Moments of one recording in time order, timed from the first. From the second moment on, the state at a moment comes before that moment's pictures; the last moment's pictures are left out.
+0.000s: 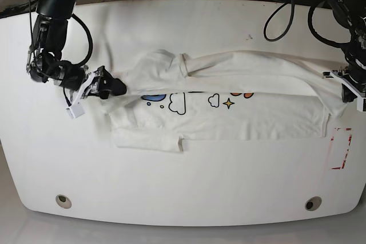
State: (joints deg) left arm 4.4 -16.9 -39.2 111.9 -19.6 -29.7 61.4; right arm 3.6 20.6 17.9 76.2 66.8 38.7 -74.3
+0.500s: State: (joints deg) left arm 4.4 -16.8 -39.3 111.8 -17.7 -29.9 61.2; right arm -15.6 16.2 17.6 90.7 66.7 38.5 -74.3
